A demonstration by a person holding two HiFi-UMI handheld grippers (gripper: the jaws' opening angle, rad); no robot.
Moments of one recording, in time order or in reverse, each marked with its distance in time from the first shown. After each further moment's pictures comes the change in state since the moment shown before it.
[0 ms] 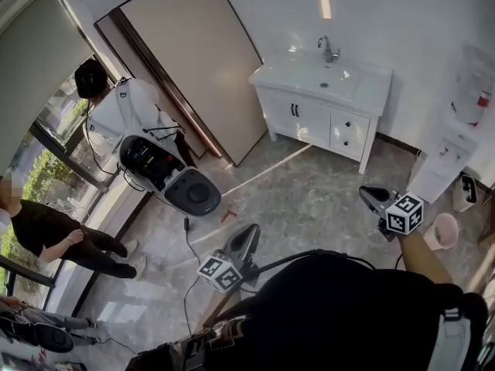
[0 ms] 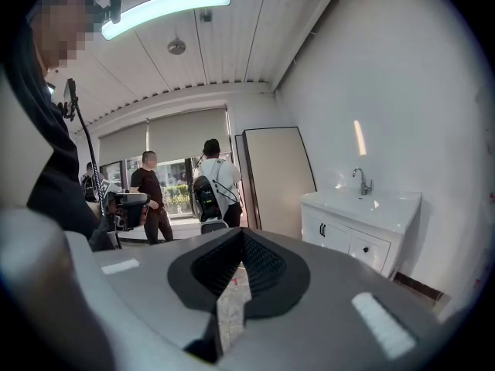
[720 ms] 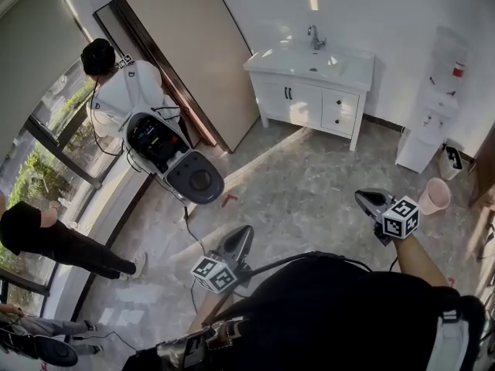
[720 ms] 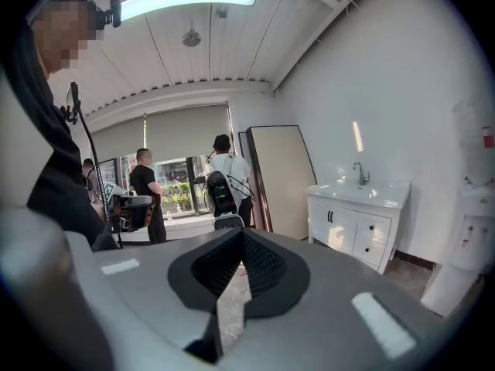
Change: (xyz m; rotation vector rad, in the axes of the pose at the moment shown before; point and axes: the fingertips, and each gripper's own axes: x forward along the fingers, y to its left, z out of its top) left arm -0.229 -0.010 -0.003 0.001 0.075 -0.061; right arm -0.035 0.245 -0.059 0.038 0.009 -0.077
